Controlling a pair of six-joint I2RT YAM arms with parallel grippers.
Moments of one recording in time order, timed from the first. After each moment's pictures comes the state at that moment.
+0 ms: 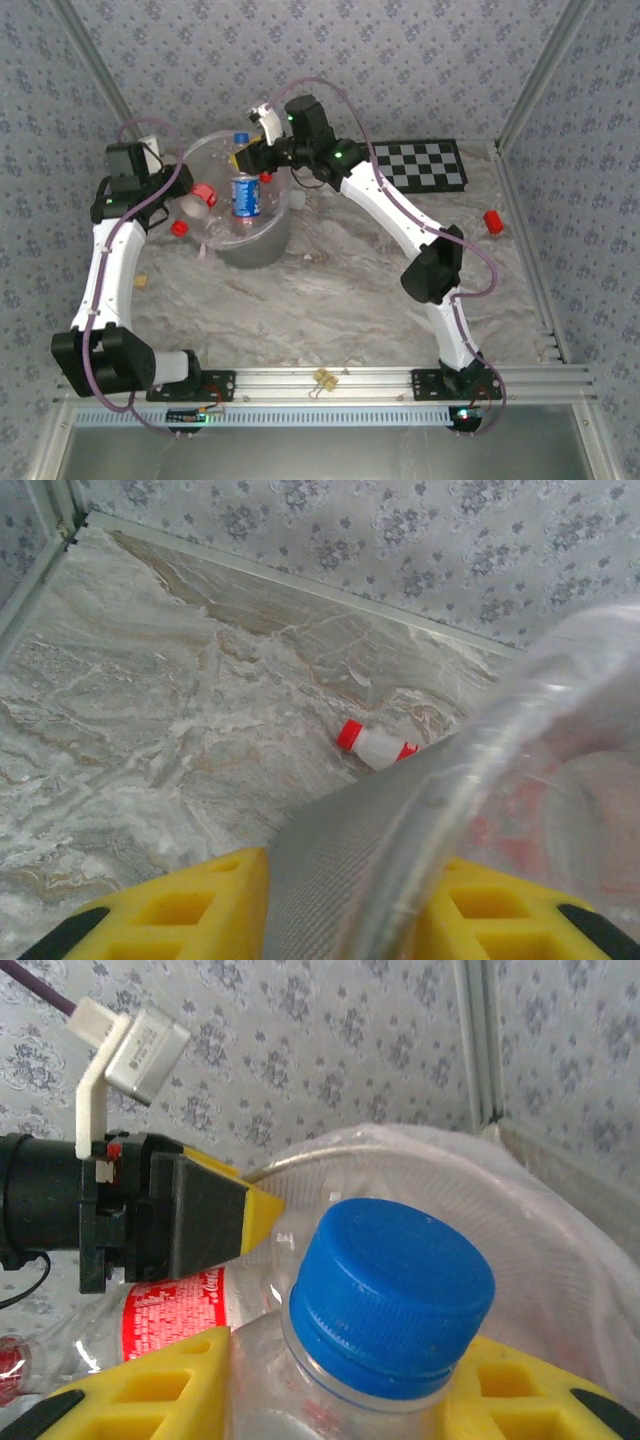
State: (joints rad) left arm 0.08 1.30 1.31 -0.62 0.17 -0.28; right arm 0.74 2.16 2.34 -0.53 -0.51 0.17
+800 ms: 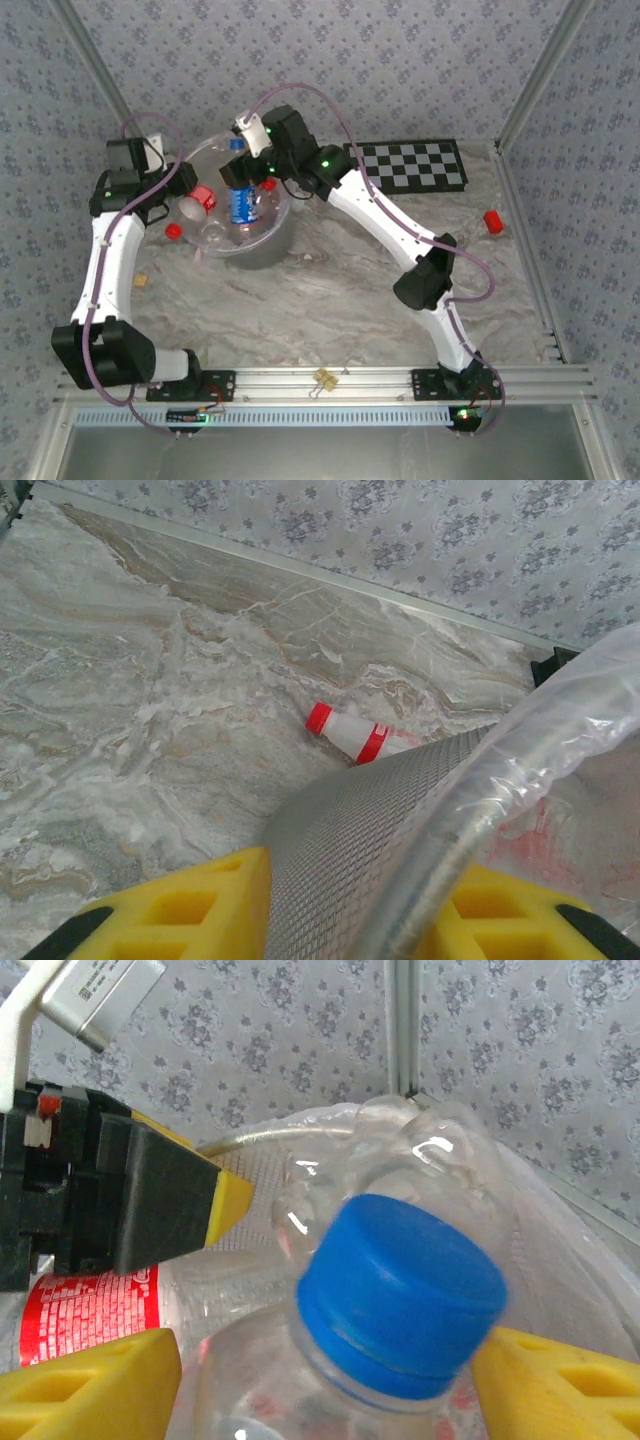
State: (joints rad) left arm 0.08 1.34 1.37 -0.69 0.23 -0.26; right arm 0.85 2.17 2.44 -0.70 -0.19 0.05
